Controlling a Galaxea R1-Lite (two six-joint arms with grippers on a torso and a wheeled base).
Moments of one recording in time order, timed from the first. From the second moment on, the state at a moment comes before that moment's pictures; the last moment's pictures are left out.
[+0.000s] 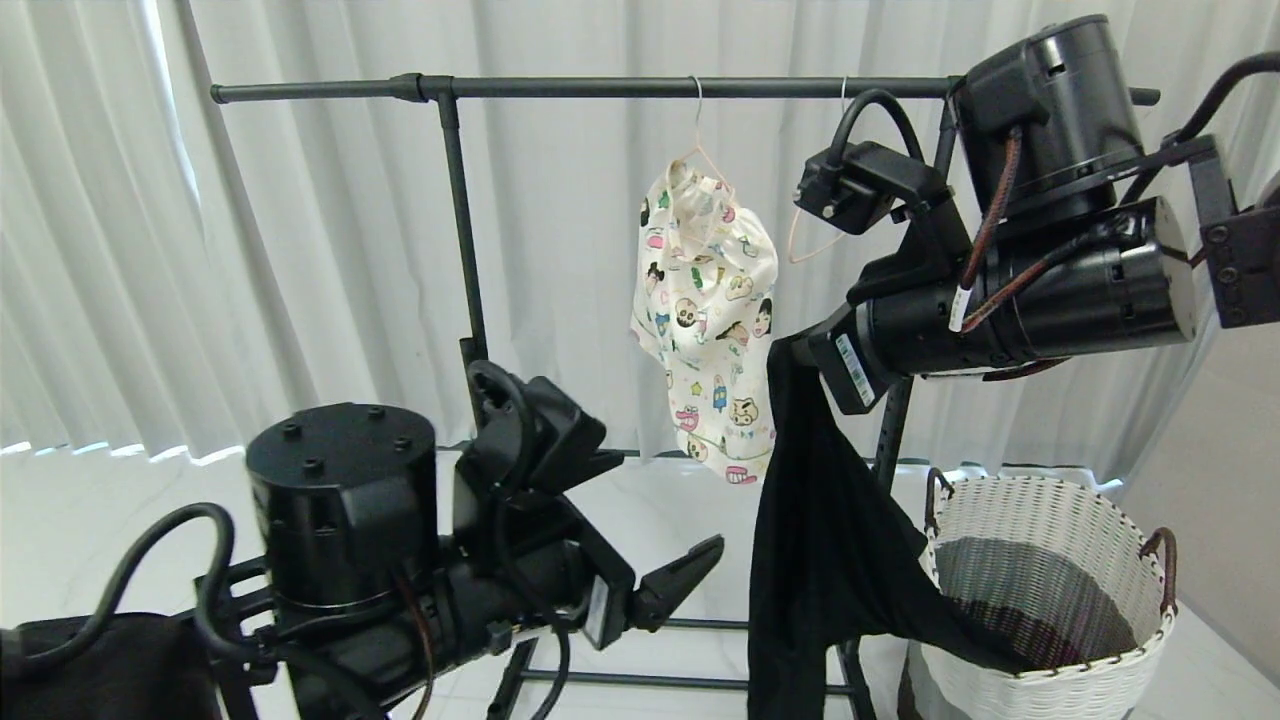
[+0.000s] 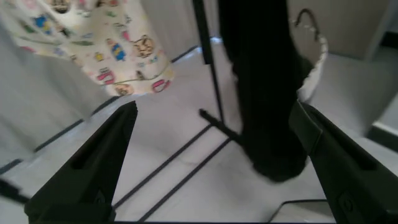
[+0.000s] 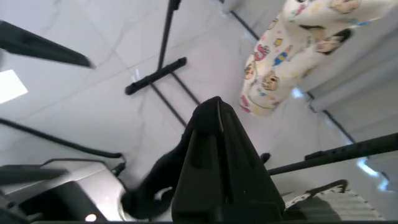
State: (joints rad) left arm -0.75 1.62 -0.57 -0.81 -0.10 0.11; right arm 0.80 1.74 -1.62 0.39 0.01 -0.14
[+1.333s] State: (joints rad) left arm -0.74 1.91 -0.57 -0.81 -0.05 -0.01; right arm 0.89 1.67 -1.60 0.44 0.05 -0.12
